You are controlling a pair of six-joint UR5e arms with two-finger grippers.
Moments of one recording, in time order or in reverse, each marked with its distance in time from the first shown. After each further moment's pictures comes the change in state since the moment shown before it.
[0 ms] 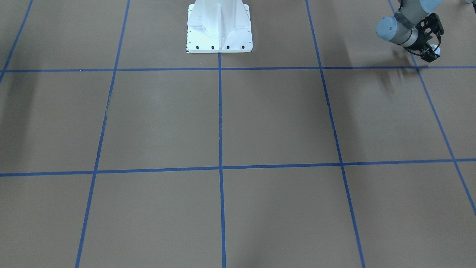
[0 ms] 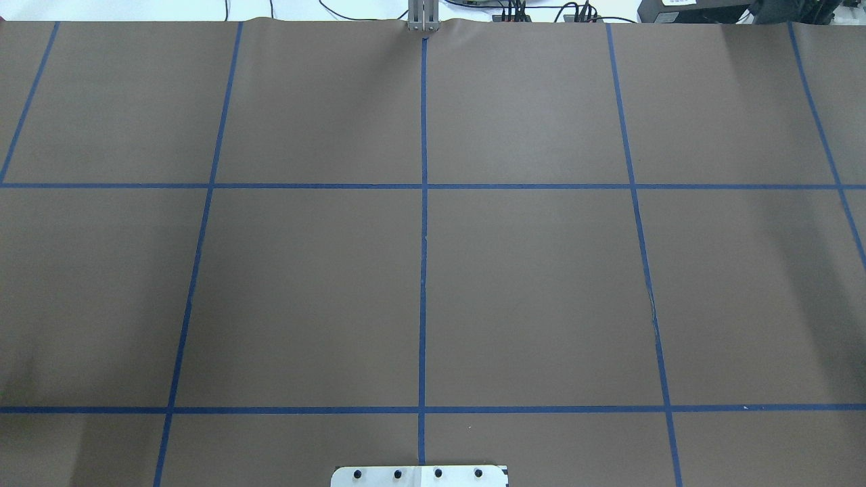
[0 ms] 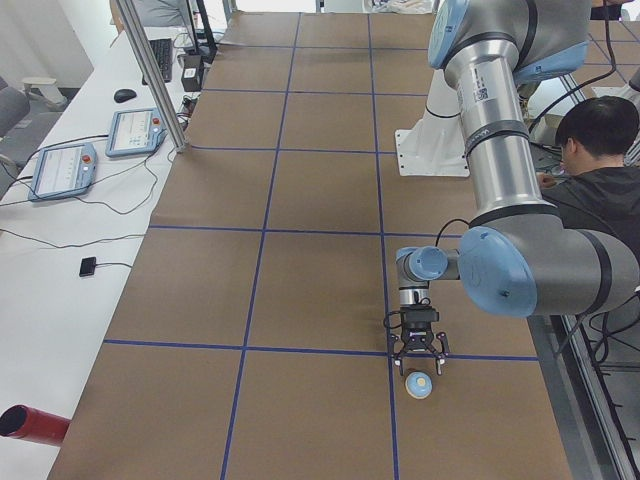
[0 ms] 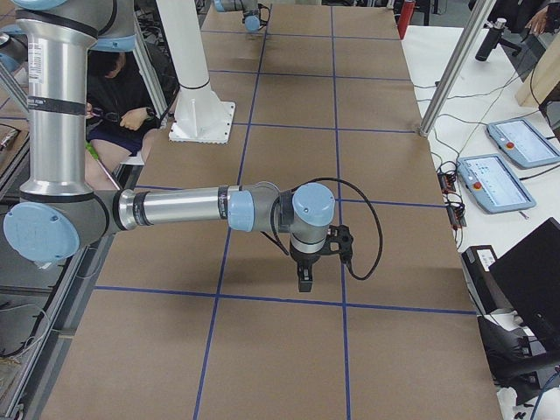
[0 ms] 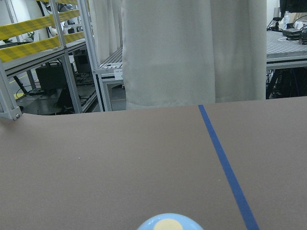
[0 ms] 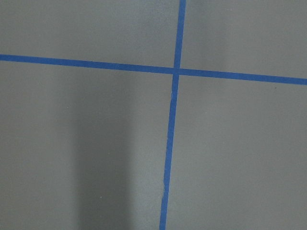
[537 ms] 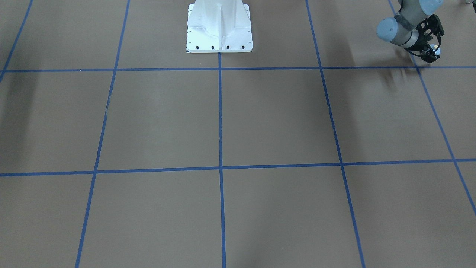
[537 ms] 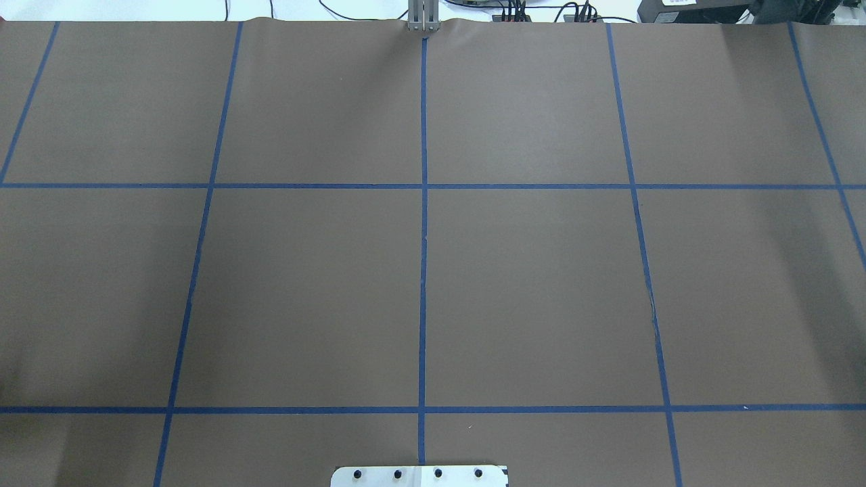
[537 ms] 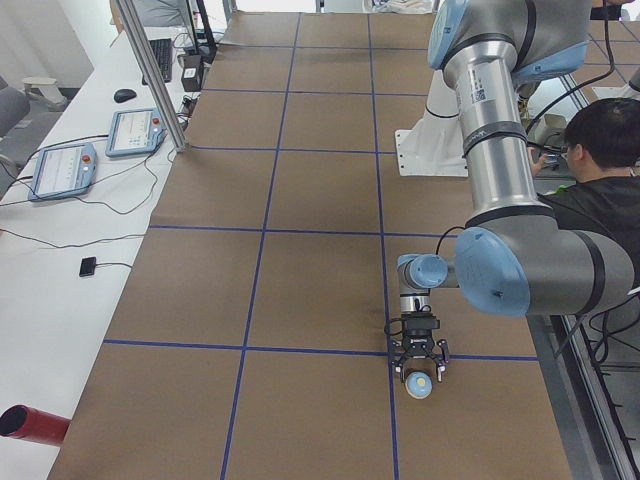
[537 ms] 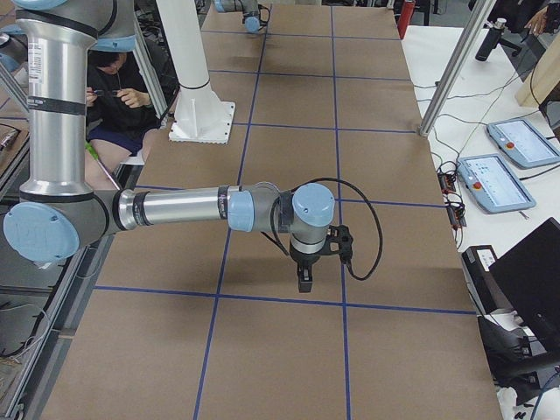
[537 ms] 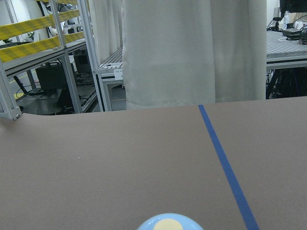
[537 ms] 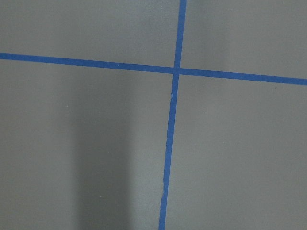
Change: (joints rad) left arm 0.010 -0.006 0.058 -0.044 0.001 -0.002; right arm 0.000 -0.001 0.000 0.000 0.000 -0.002
